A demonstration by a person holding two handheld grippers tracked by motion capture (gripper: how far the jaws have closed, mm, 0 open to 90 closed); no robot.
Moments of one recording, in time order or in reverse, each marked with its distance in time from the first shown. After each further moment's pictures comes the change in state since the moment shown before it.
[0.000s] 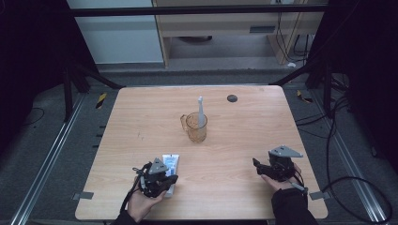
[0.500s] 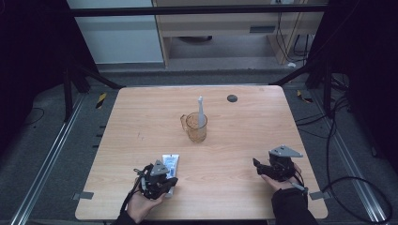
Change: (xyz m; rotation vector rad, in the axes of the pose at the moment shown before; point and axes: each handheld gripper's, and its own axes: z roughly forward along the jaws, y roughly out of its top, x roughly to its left) left arm -0.001 -0.004 -0.001 0.029 0.002 0.015; right arm -0.001 -0.001 0.001 0.008 -0.003 0.000
